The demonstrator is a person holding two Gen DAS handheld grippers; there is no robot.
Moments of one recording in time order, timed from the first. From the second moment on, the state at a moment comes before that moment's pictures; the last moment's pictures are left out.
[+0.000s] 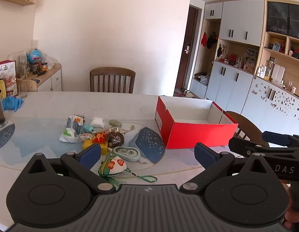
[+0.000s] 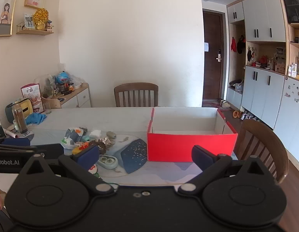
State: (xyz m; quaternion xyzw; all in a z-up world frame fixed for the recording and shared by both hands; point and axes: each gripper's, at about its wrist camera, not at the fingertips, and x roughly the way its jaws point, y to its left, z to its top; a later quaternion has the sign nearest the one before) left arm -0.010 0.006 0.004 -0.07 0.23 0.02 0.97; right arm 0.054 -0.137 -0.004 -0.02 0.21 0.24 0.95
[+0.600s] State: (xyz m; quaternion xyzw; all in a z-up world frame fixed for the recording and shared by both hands) left arm -0.020 0.006 0.013 -0.08 0.20 0.04 0.97; right arm 0.048 -0.138 0.002 -0.01 0.18 0.26 0.95
